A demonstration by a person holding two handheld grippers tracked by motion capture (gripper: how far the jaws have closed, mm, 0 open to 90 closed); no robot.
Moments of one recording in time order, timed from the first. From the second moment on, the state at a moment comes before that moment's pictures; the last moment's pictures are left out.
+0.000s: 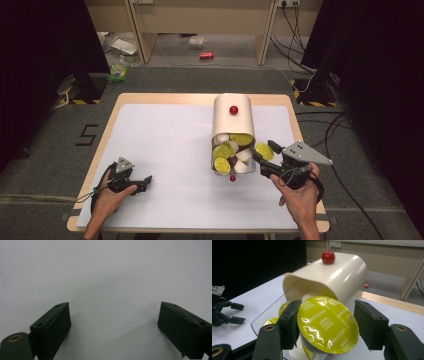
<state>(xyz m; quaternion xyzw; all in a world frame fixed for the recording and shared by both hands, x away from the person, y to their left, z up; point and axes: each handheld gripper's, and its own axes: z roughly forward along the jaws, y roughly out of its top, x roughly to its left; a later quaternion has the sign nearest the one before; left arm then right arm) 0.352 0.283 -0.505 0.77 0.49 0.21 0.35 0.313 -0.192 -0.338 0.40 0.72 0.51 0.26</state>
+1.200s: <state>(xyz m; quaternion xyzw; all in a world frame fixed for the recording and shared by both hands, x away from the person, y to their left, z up) 0.352 0.283 -0.505 0.77 0.49 0.21 0.35 0.323 -0.237 -0.381 0.44 0.70 0.47 0.30</state>
